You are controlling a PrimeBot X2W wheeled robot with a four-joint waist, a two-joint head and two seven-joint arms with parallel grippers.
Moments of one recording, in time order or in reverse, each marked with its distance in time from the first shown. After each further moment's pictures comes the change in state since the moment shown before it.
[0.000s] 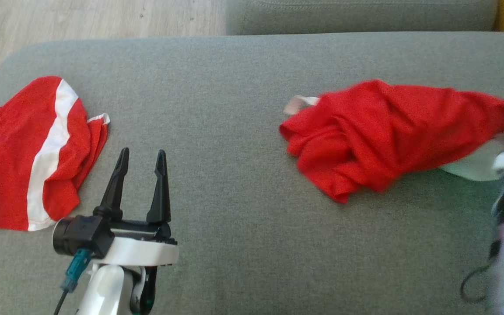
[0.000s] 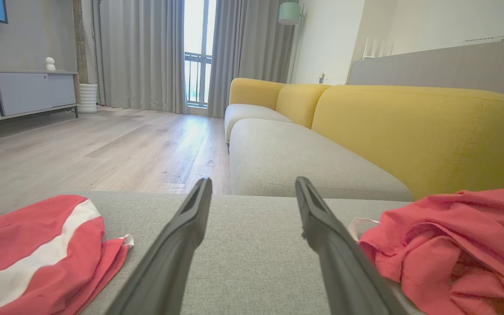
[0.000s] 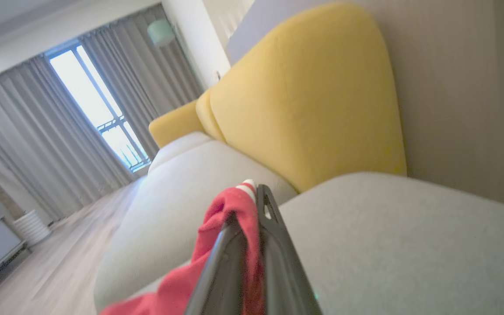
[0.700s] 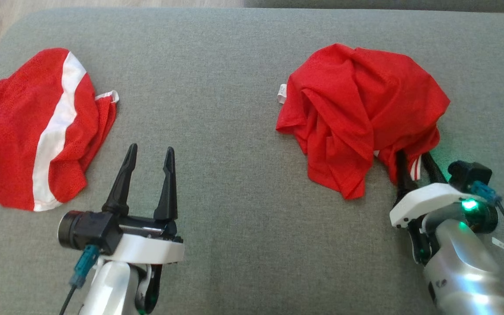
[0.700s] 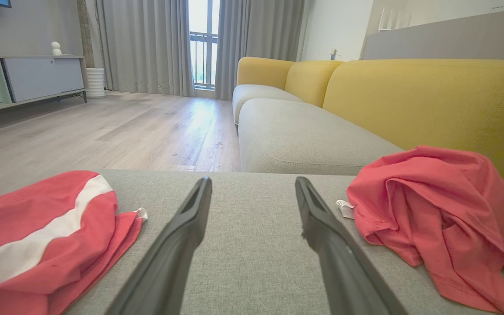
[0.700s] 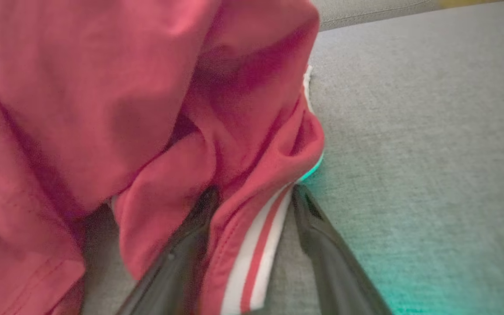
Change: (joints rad) left arm -0.015 0.004 -0.027 0.001 0.026 0.010 0.000; right arm 0.020 -0.021 0.523 0.365 0.023 0.000 -0.013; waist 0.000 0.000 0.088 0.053
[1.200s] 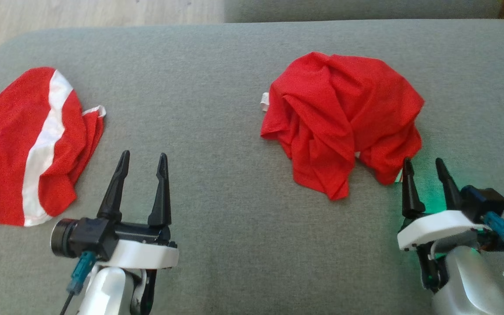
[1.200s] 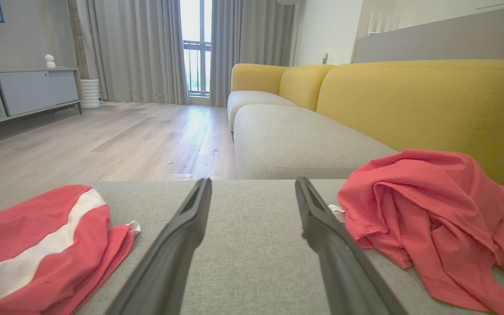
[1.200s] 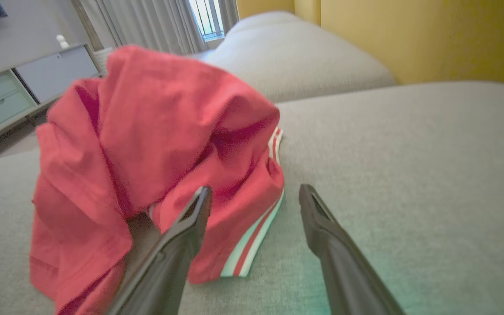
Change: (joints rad) left arm 0.028 0.029 -0.007 -0.018 0.001 0.042 0.000; right arm 0.275 0.024 -0.064 -0.468 -0.101 0.000 0.019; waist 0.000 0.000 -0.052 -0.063
